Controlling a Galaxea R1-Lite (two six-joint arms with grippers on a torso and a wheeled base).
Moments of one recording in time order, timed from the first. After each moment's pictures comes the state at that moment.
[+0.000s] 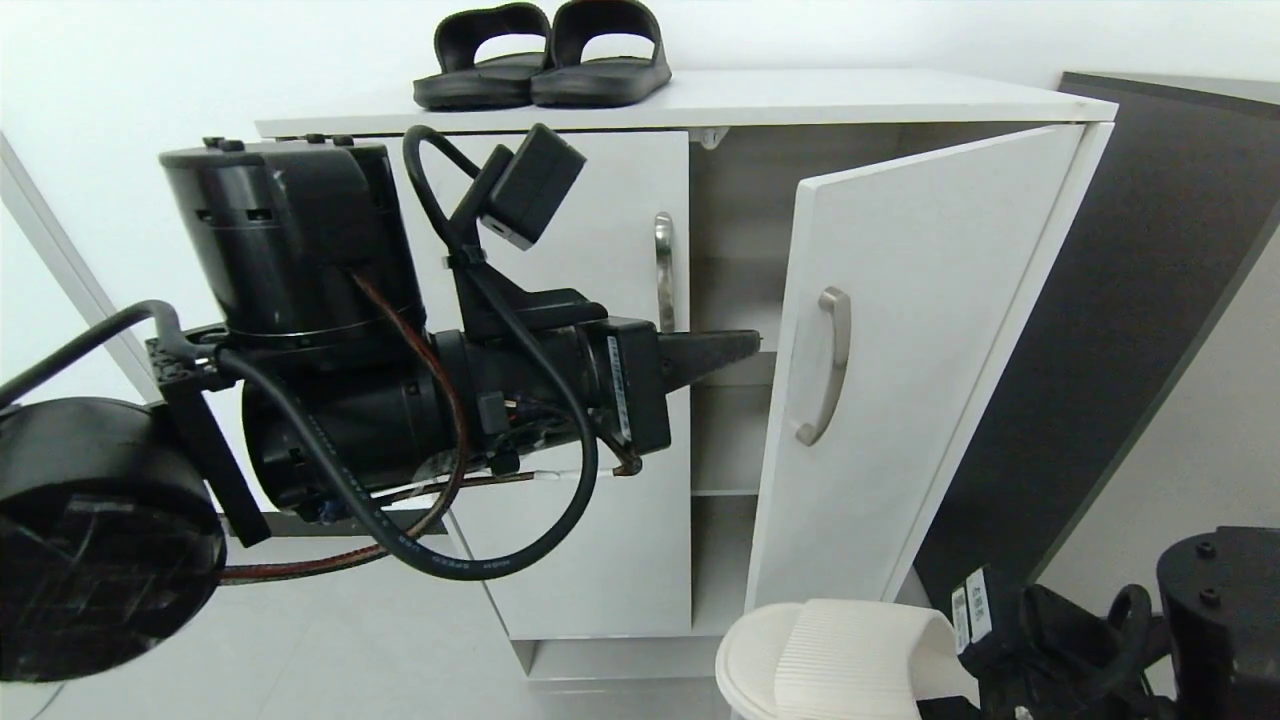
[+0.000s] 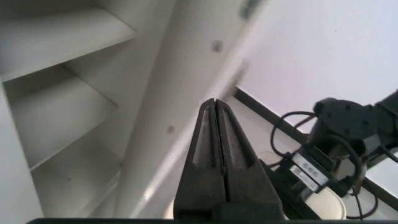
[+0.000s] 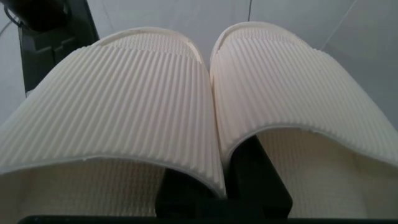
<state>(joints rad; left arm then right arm) -0.72 1.56 -0.98 -0.58 -0.40 -0.28 0.89 1.40 -0.39 -0.56 0.27 -0.11</state>
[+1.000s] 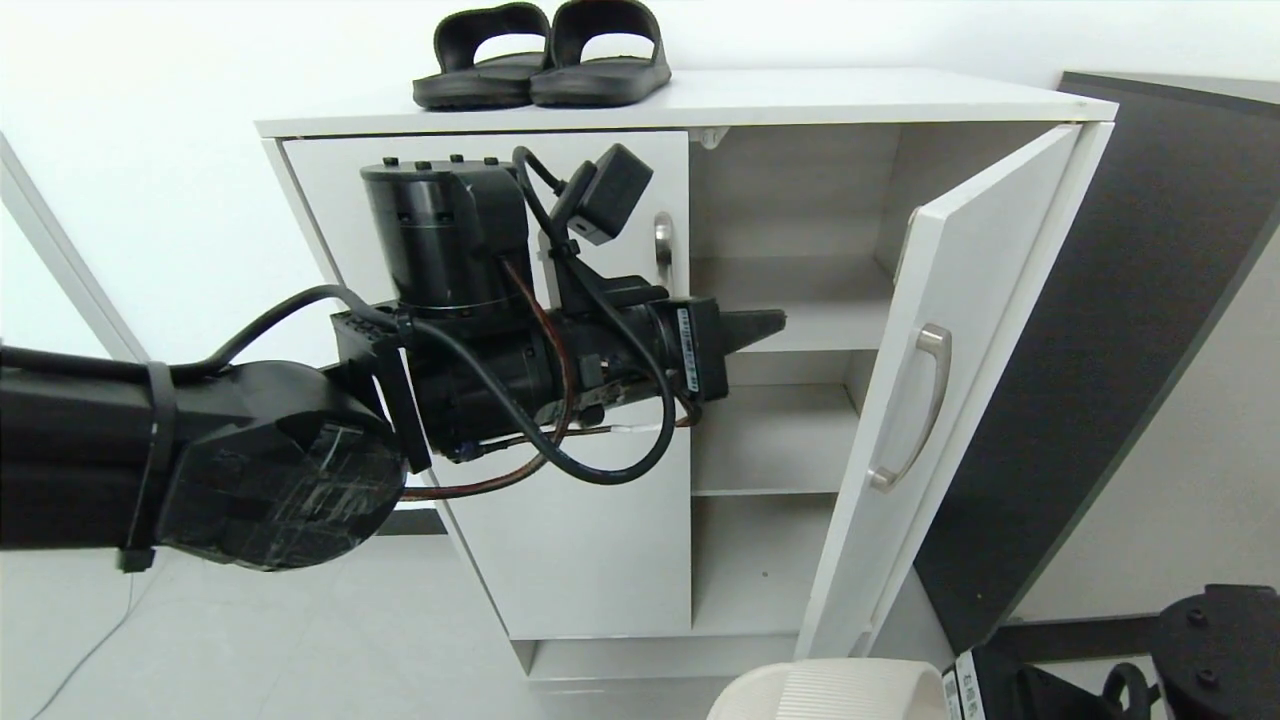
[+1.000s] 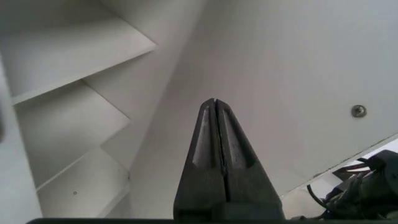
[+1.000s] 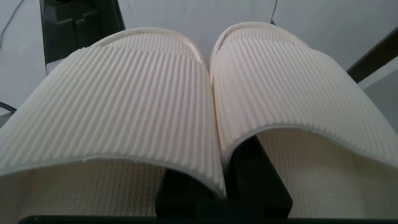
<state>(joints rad) -0.70 1.74 -1.13 -0.62 -0.40 -0.28 0.98 1.41 -0.35 -0.56 0.27 -0.11</state>
